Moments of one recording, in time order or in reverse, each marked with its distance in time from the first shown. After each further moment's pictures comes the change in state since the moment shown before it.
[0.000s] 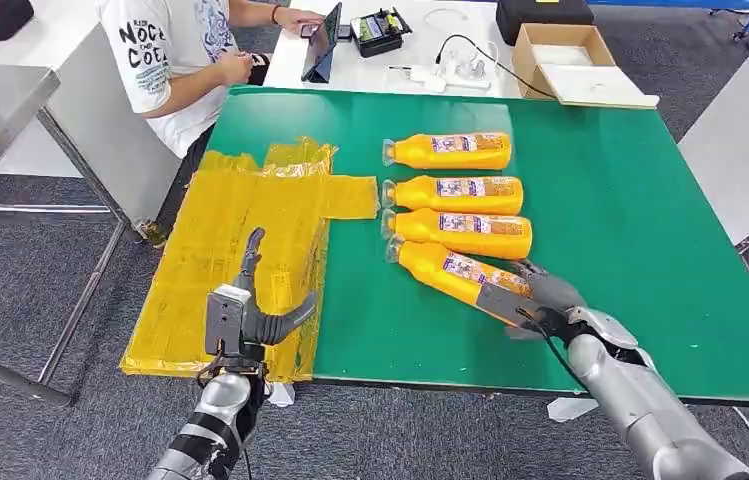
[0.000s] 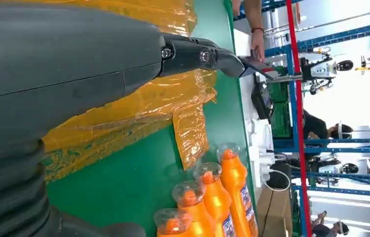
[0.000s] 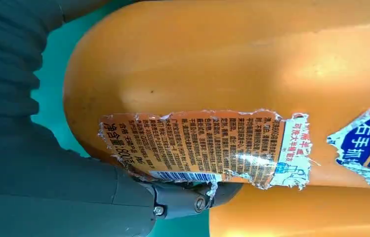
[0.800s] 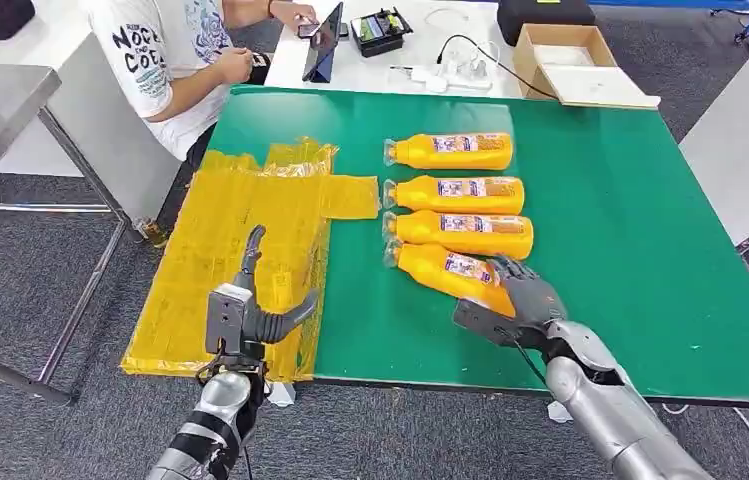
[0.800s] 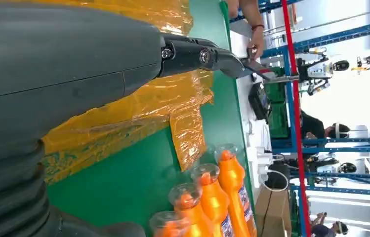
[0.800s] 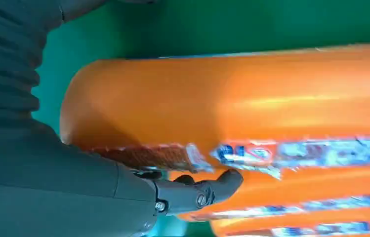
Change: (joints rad) left arm 0.001 0.000 -0.001 -0.010 -0.020 0.008 0.007; right arm 0.115 0.010 0.017 -0.174 0.070 -0.146 0.026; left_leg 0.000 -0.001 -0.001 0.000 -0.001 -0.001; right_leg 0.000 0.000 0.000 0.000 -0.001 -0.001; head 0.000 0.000
